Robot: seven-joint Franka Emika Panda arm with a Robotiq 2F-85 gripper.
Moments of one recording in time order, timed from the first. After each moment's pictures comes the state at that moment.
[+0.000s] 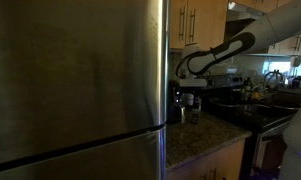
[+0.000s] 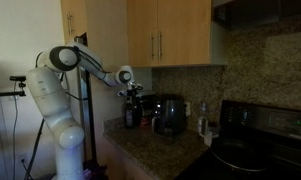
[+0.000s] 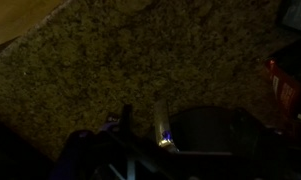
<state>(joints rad) 0.13 -0.25 0.25 -2.27 -0.14 2.16 0.91</state>
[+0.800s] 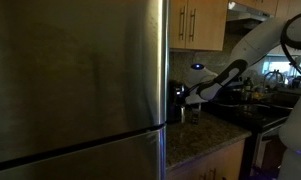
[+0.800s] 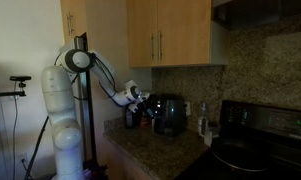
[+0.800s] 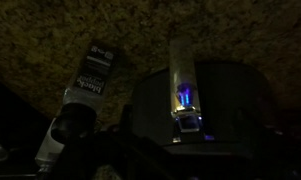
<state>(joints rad) 0.00 -0.07 0.19 -2.39 -0.67 2.74 0.96</state>
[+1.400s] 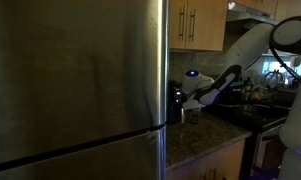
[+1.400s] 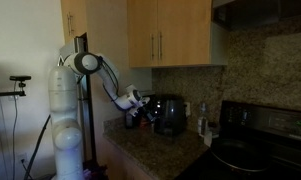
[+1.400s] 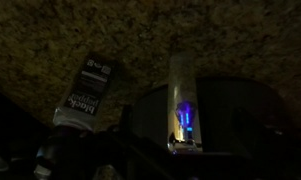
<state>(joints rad) 0.01 0.04 0.20 -2.35 -0.83 2.70 1.13</state>
